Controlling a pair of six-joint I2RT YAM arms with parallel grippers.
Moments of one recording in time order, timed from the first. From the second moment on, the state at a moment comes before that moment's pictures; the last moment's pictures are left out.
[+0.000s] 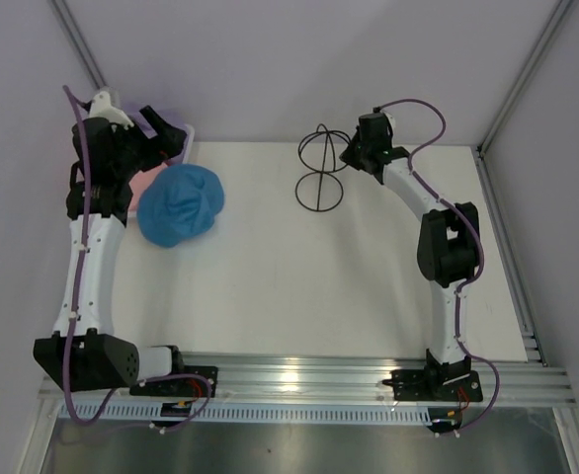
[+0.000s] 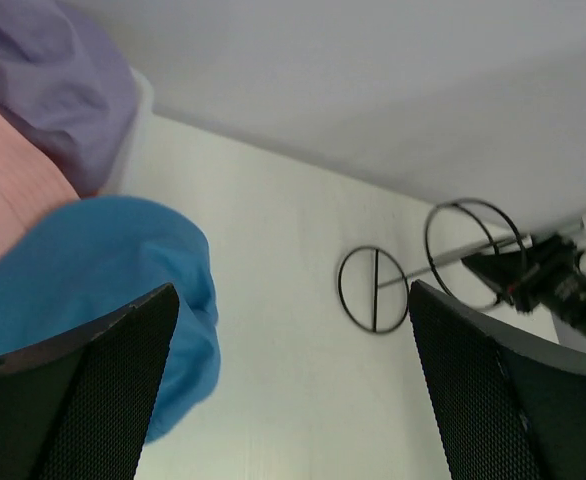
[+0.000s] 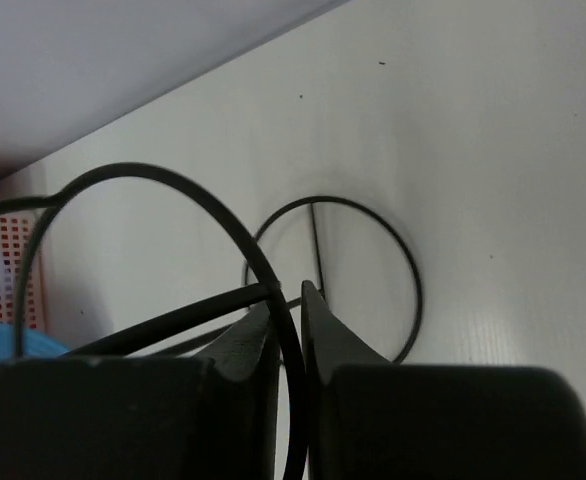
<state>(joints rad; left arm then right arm) 0.12 1.29 1.46 -0.36 0.22 -0.45 0.32 2.15 1.87 -0.26 0.06 0.70</state>
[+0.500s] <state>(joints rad) 0.03 1.18 1.46 -0.49 0.26 -0.43 0.38 1.96 1.68 -0.46 0.07 0.70</state>
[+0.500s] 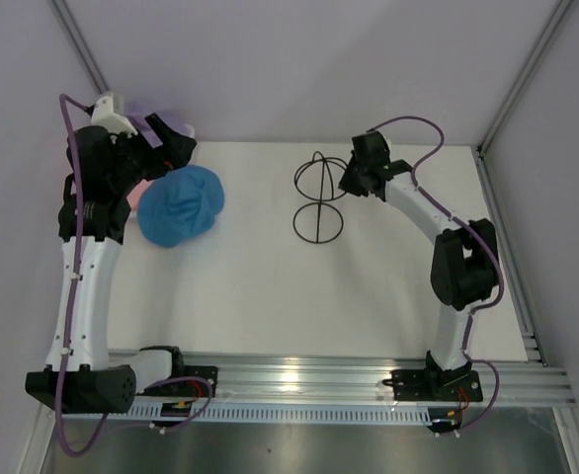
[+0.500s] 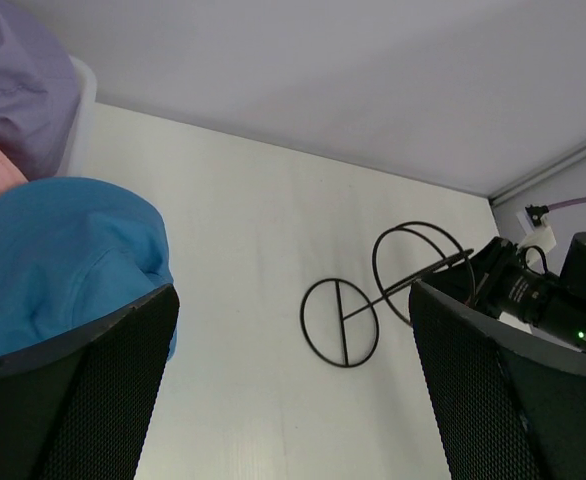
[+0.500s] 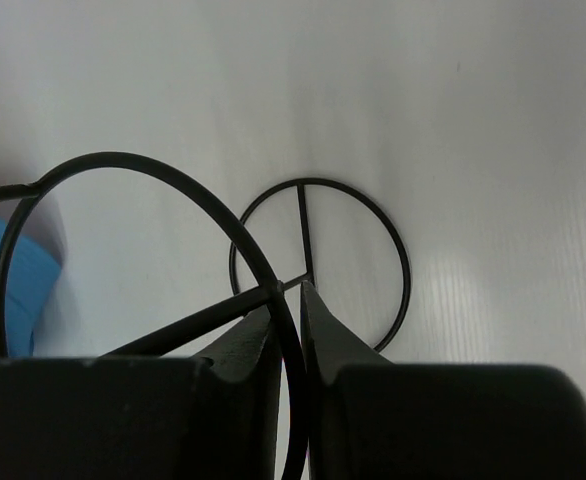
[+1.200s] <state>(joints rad) 0.02 1.05 1.37 -0.54 0.23 -0.43 0.63 1.43 1.13 -0.52 0.11 0.78</state>
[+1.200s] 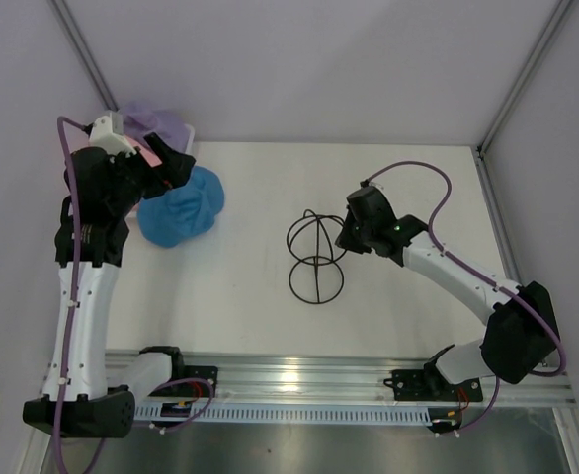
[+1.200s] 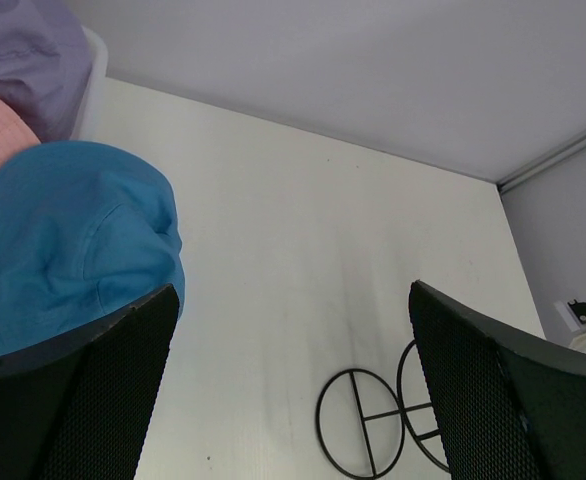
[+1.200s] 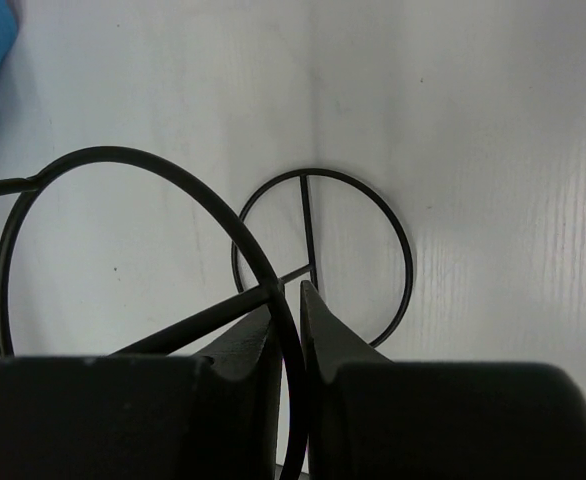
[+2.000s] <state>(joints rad) -0.07 1.17 1.43 -0.80 -0.04 -0.34 0.63 1.20 1.28 -0.73 0.18 0.75</state>
